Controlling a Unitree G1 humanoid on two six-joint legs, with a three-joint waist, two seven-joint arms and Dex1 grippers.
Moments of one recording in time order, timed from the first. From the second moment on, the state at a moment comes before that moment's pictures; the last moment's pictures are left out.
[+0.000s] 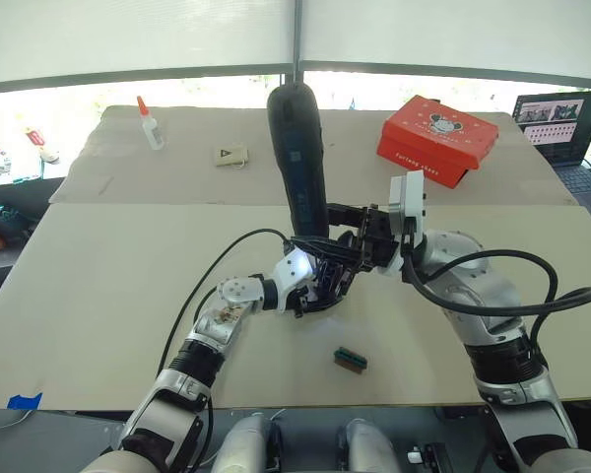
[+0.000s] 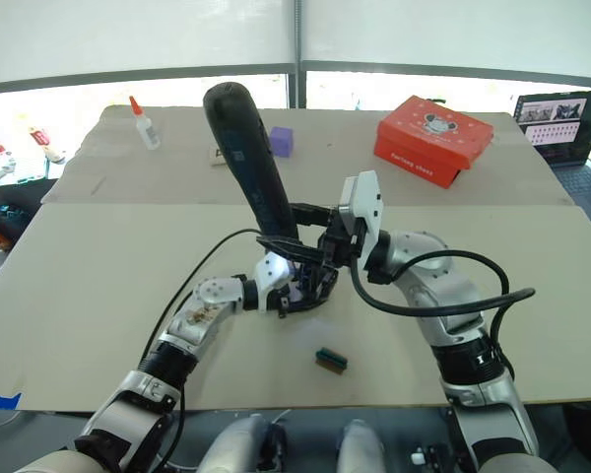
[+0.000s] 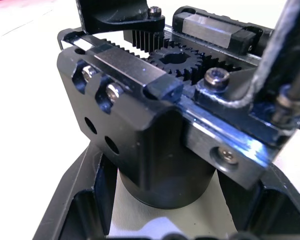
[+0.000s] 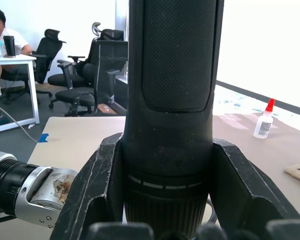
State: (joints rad) left arm -0.55 0.20 -0.28 0.40 -0.08 0.03 -0.93; right arm -0.55 -0.46 0.15 -0.18 0.59 0.29 0.91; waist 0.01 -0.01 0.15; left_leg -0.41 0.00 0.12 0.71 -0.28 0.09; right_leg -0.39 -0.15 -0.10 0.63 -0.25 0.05
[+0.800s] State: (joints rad) left arm -0.55 0.21 -0.28 0.41 -0.08 0.03 -0.94; right arm -0.47 -0.46 0.06 -0.26 0.62 0.30 0.91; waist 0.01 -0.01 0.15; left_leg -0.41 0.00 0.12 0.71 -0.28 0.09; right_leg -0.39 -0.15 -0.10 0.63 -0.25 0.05
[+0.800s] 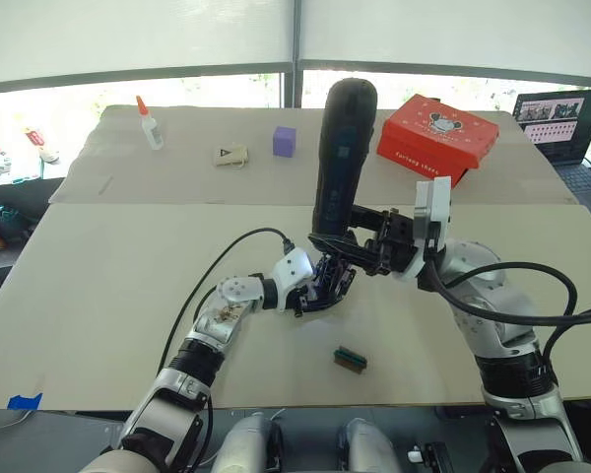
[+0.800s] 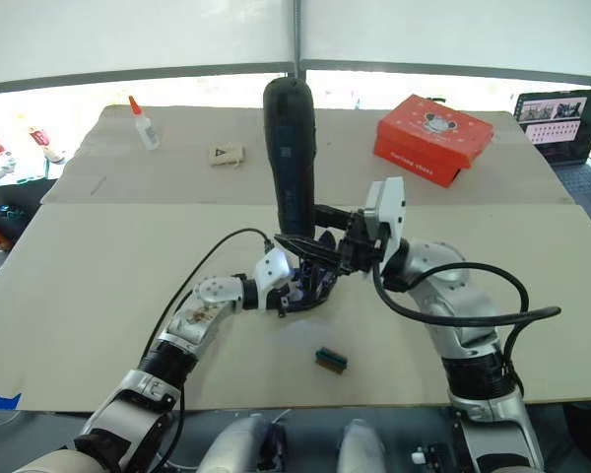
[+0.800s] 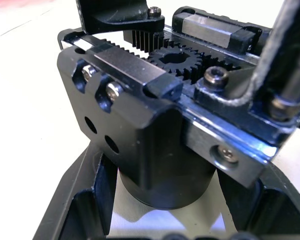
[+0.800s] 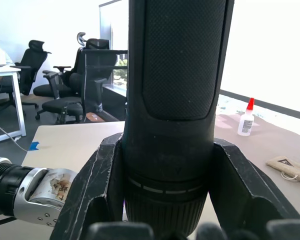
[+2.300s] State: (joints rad) left arm -0.26 0.87 -0.01 -0.27 -0.45 0.49 -1.28; right arm -0.60 -1.19 0.14 0.29 0.99 1.33 0.85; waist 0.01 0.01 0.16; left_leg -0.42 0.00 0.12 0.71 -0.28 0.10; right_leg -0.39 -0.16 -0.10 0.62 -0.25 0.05
